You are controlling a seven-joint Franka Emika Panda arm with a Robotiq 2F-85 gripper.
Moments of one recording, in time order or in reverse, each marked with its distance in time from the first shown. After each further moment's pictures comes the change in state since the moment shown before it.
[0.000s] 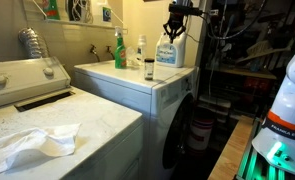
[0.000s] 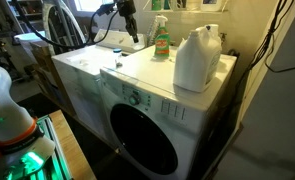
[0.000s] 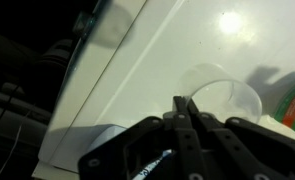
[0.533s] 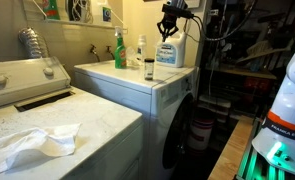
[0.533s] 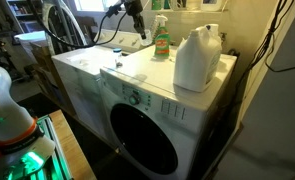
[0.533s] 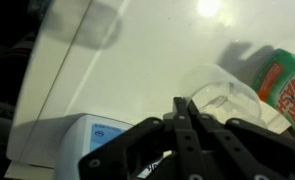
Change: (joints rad) arm 0.005 0.088 -0.007 0.066 0.031 0.132 0.029
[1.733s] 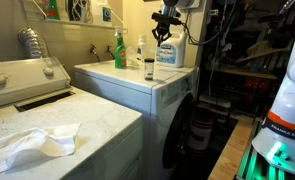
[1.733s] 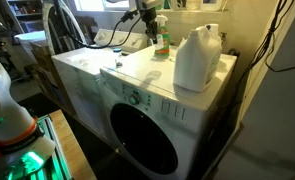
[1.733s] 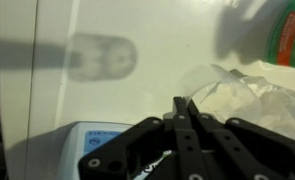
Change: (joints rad) arm 0.019 0.216 -0.054 0.197 0.003 -0.022 0.188
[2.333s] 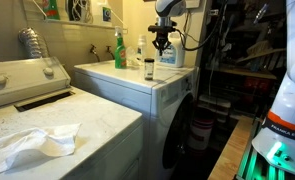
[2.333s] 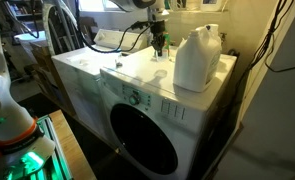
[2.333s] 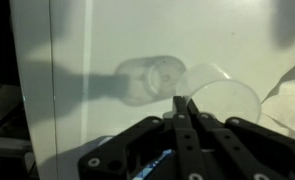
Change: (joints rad) arm 0.012 0.210 -0.051 0.202 -0.025 -0.198 0.114
